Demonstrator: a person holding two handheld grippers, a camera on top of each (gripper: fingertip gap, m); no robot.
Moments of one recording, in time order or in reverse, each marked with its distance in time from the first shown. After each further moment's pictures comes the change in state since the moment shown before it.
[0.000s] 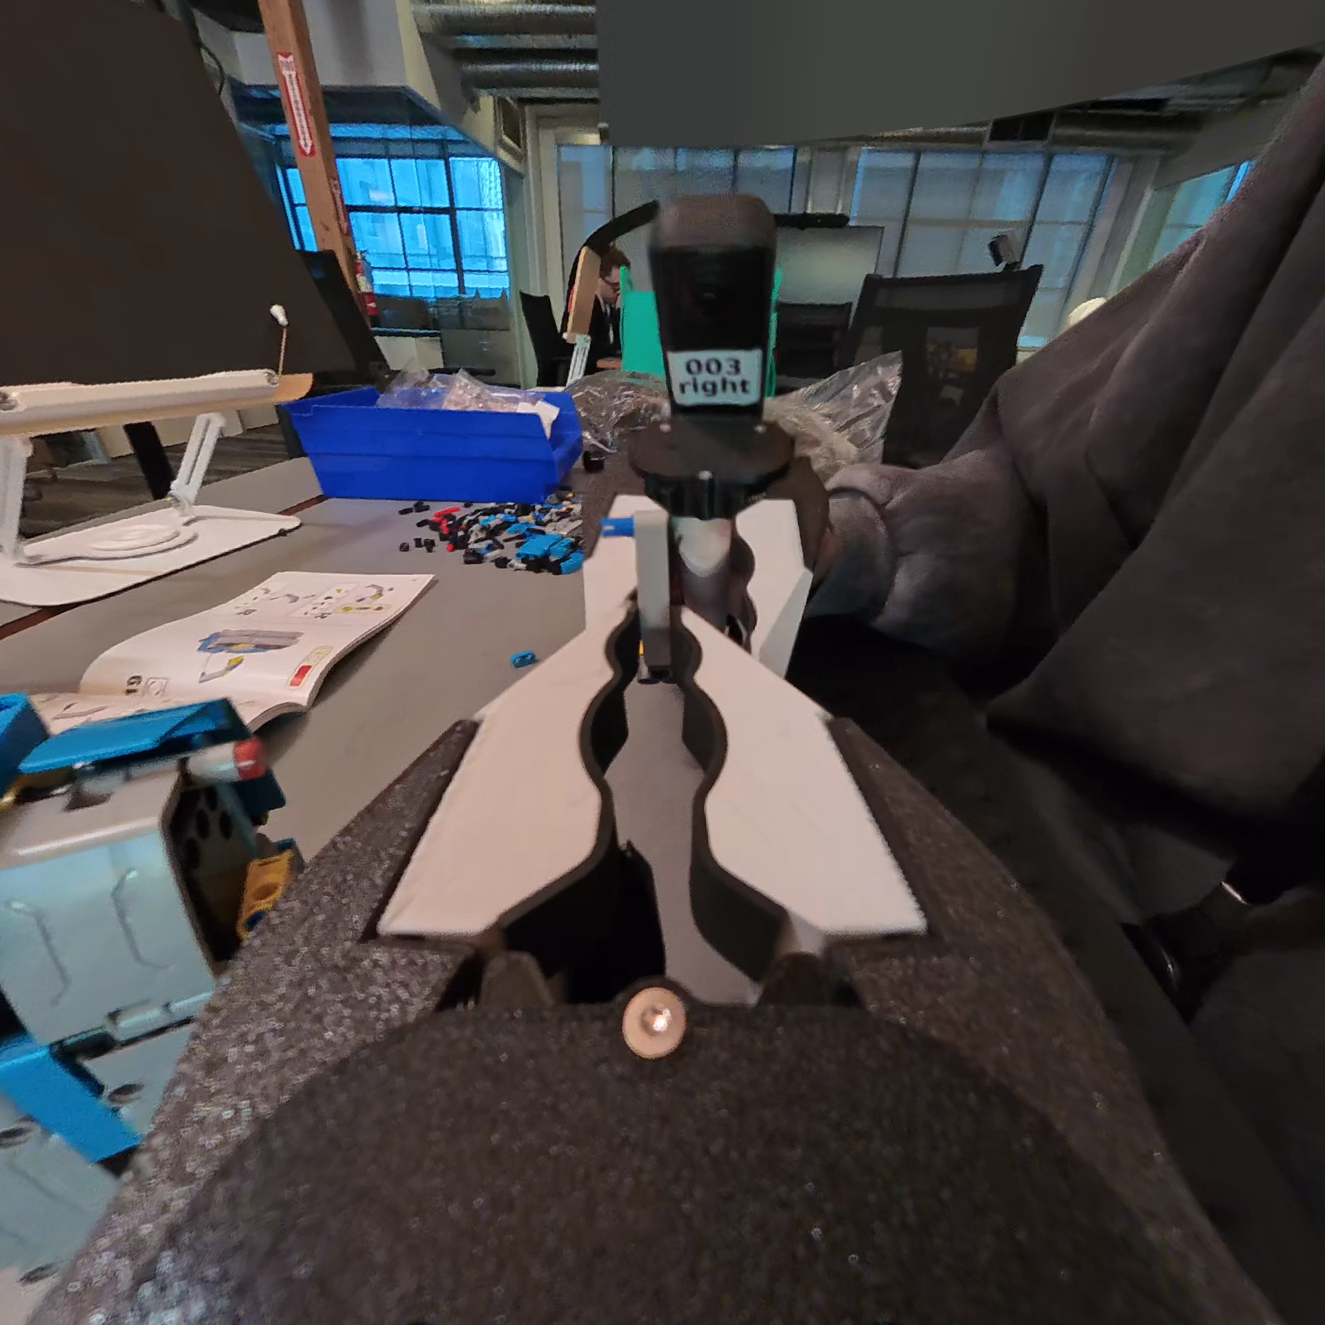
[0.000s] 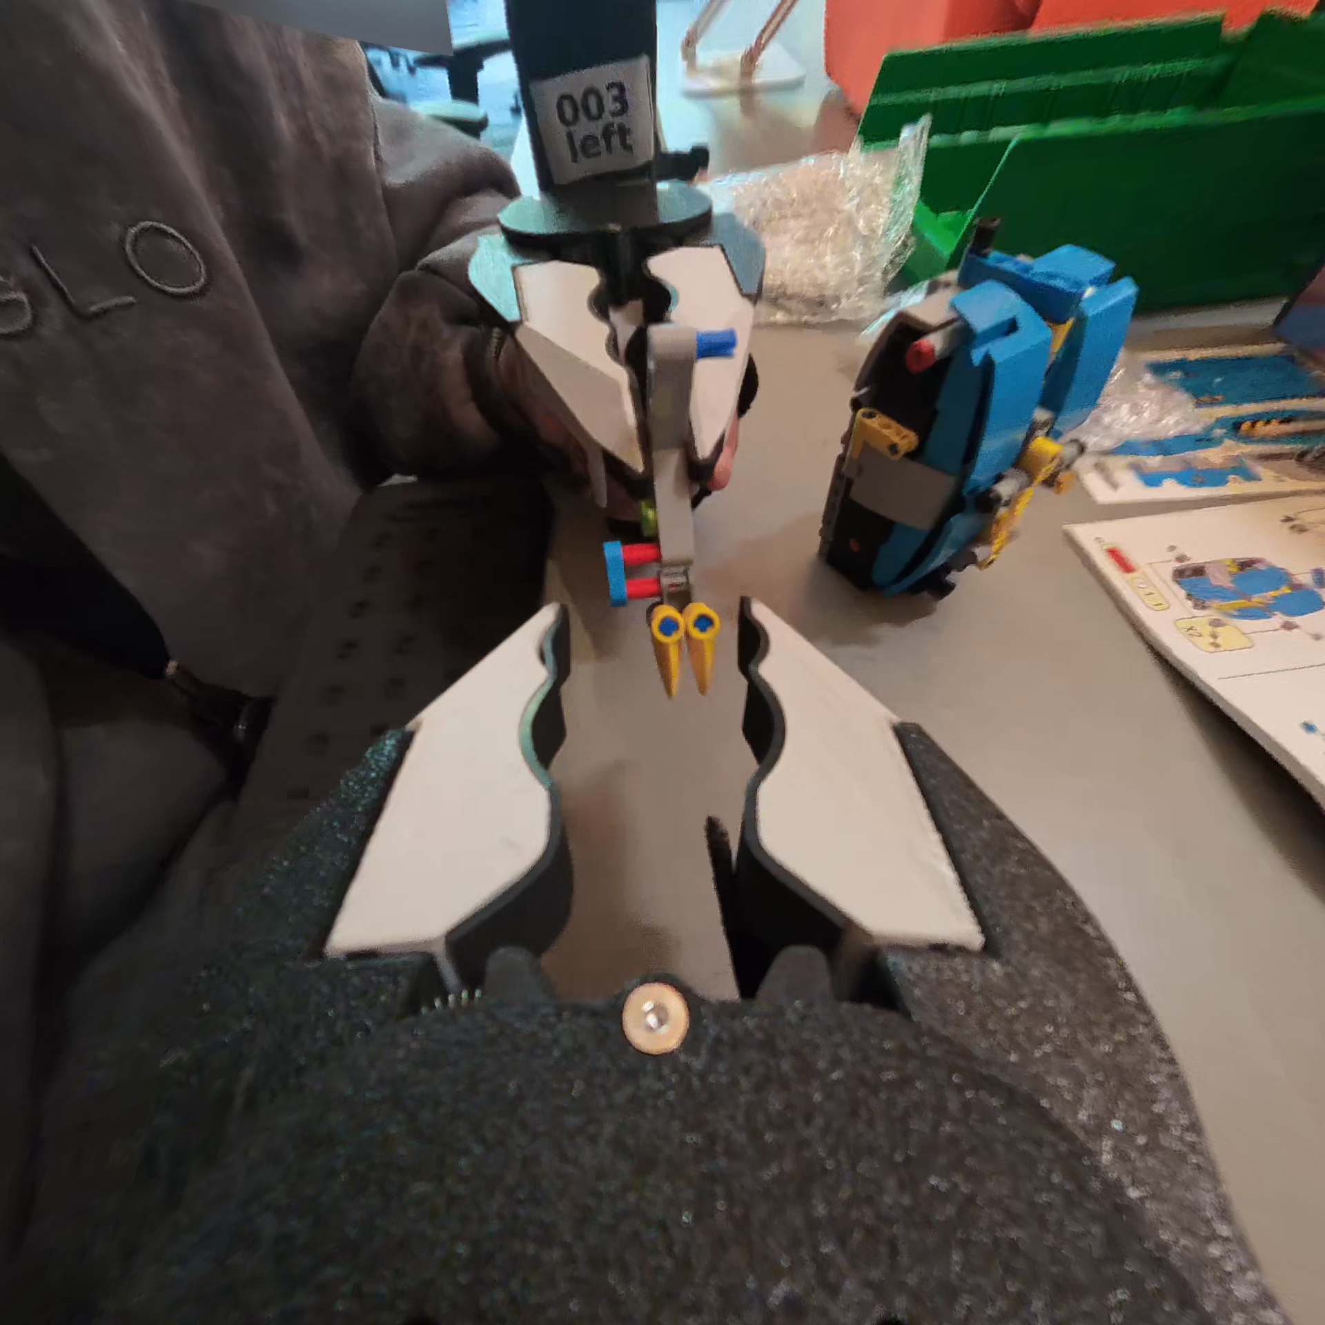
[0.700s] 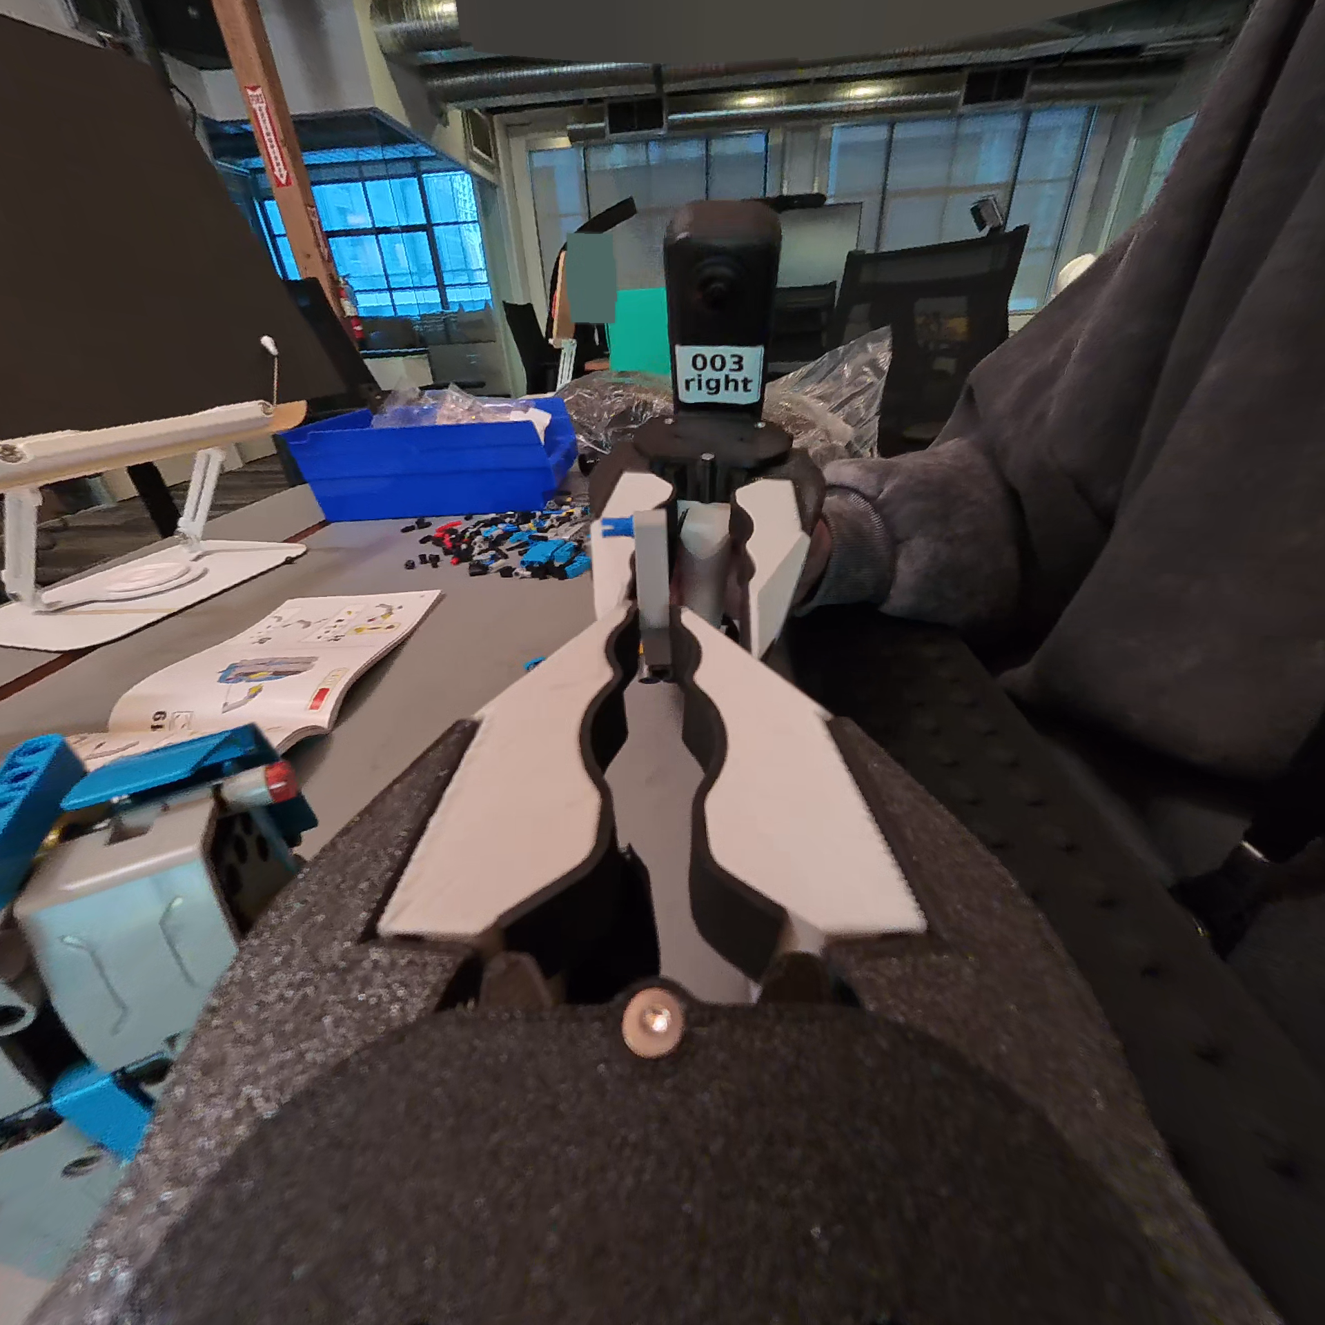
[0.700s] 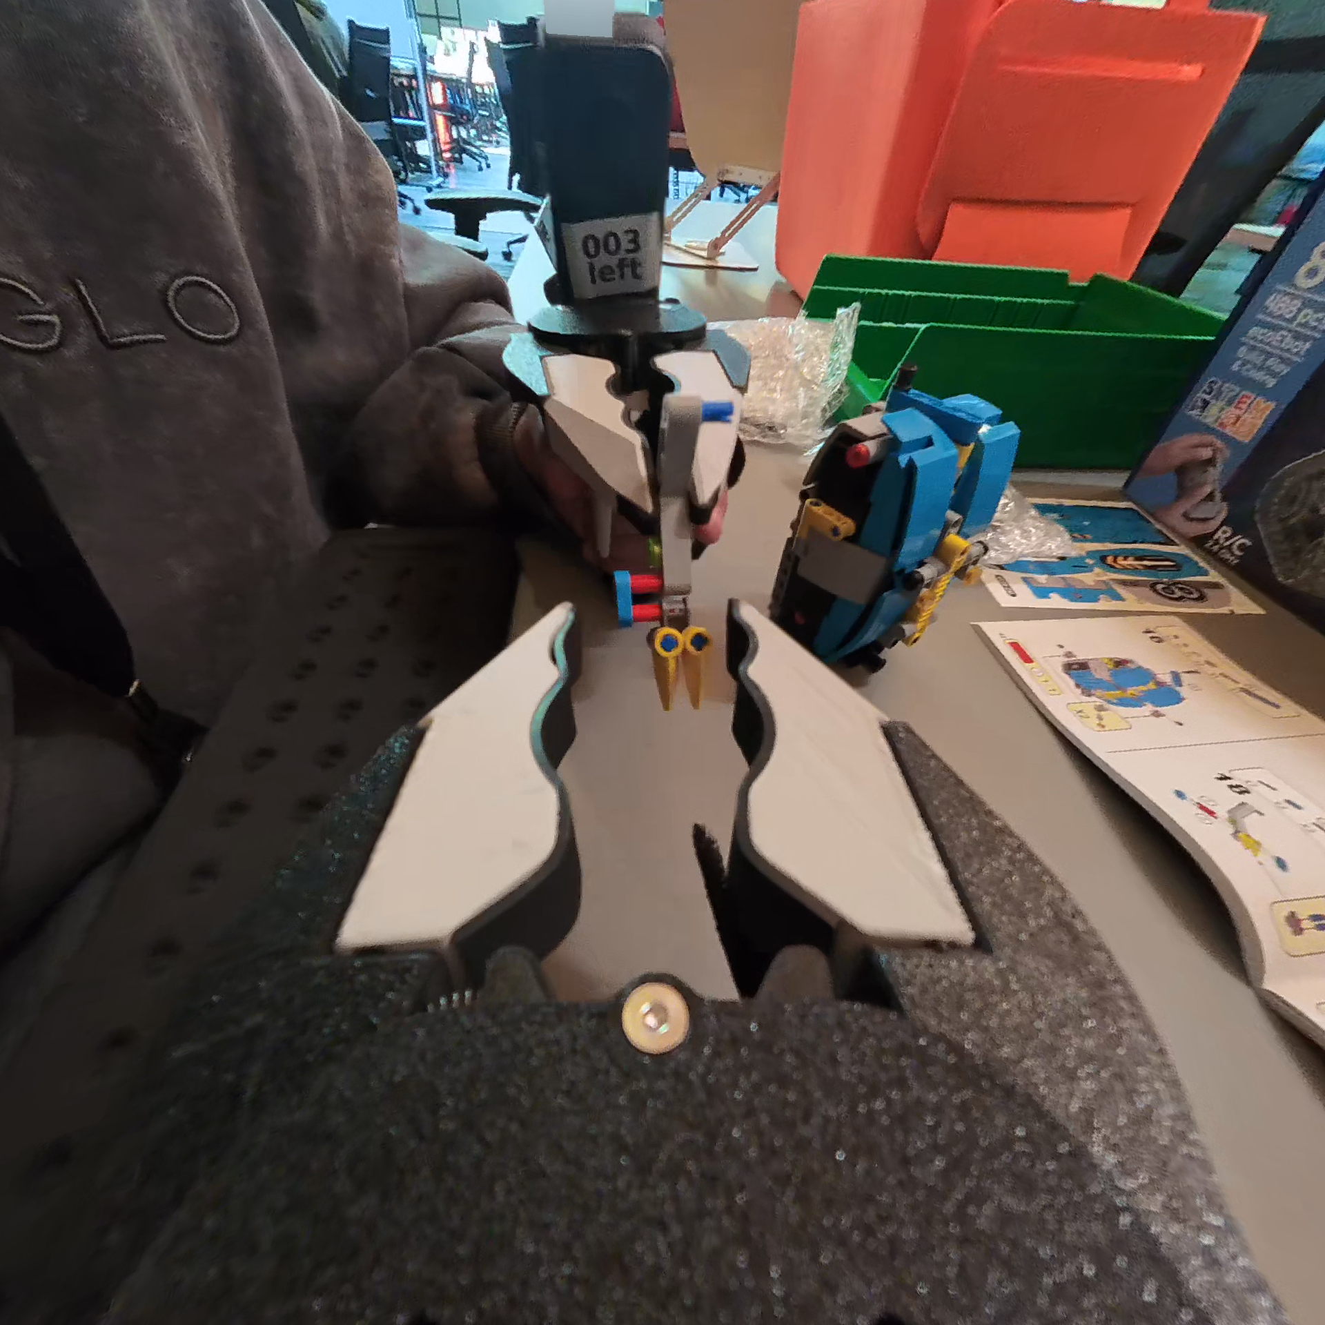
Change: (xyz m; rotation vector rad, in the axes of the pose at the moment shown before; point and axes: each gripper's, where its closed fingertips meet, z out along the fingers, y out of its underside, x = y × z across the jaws) left arm -0.004 0.002 -0.001 -0.009 0.021 0.078; right arm 0.006 -0.014 -0.011 0.171 0.052 -0.116
